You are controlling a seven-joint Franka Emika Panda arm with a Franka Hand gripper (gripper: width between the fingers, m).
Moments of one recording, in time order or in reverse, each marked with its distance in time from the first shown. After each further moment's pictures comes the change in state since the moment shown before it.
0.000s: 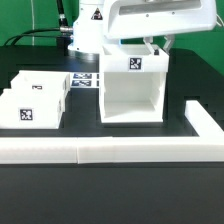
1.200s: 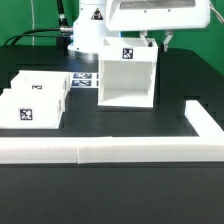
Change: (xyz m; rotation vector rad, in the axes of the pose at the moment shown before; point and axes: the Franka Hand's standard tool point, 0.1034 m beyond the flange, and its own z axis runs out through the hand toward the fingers) arm -0.088 -0.009 -0.004 -0.039 -0.061 0.150
